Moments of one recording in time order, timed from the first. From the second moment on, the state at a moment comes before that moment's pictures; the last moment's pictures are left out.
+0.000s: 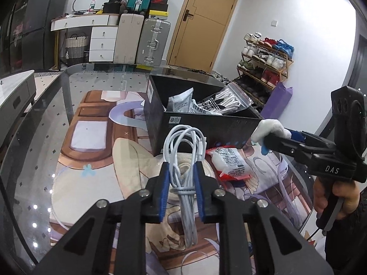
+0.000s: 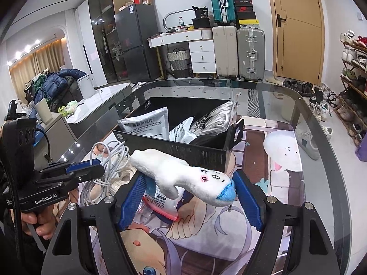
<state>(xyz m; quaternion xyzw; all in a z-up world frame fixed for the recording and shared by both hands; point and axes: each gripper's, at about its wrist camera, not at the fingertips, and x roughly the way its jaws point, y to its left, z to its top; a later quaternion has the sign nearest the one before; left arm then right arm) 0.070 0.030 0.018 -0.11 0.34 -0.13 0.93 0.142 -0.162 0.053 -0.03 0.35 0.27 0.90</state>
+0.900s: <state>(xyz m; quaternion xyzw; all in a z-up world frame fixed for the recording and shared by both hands) 0.094 0.039 0.099 -0.12 0.26 -0.14 0.95 0.167 -0.149 0.072 -0.04 0.33 0.26 0.91</state>
